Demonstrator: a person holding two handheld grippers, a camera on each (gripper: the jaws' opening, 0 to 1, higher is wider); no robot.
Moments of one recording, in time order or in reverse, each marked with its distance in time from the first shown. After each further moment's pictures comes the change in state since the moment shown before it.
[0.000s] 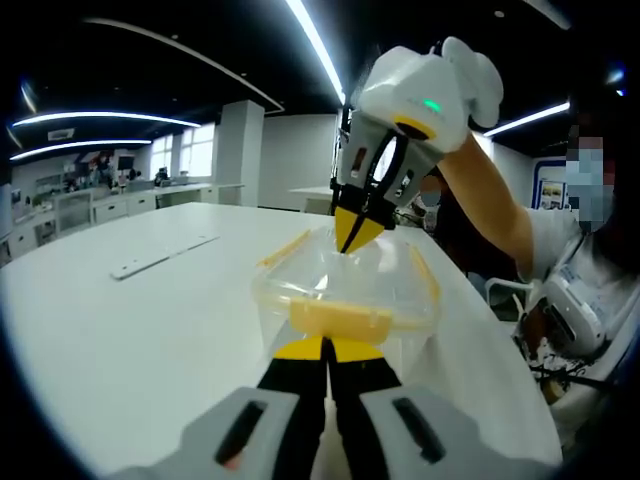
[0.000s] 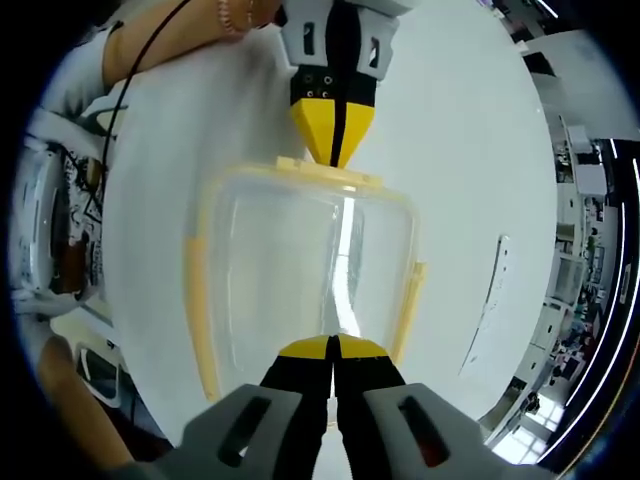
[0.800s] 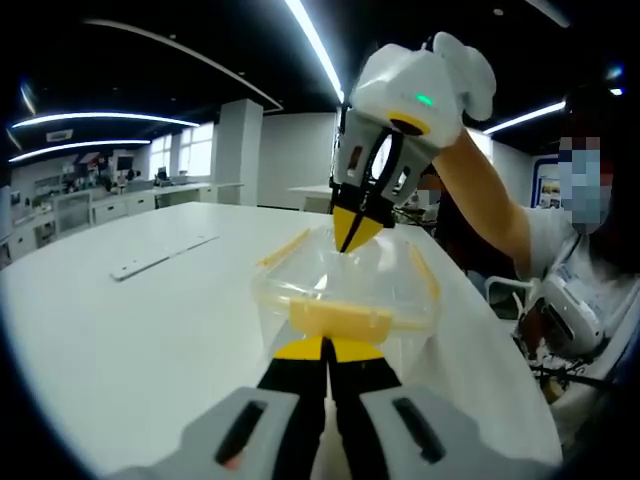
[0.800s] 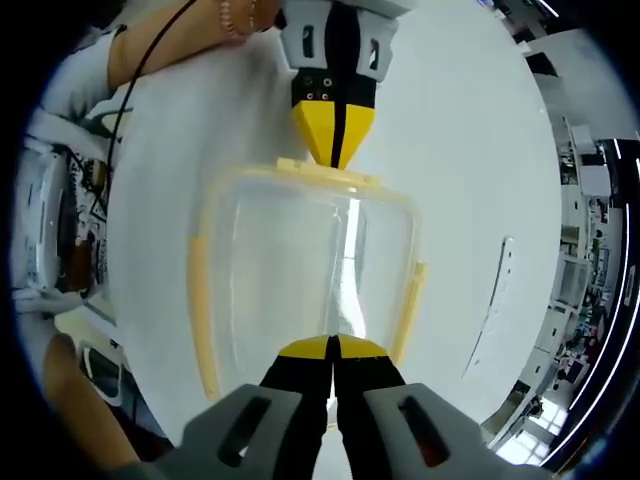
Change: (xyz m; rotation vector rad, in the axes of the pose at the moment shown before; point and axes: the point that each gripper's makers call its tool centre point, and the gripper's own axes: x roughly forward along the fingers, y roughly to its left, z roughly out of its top) left arm 0.001 -0.002 -0.001 0.000 0.003 -0.004; right arm 0.001 0.002 0.000 -0.002 -0.014 0.016
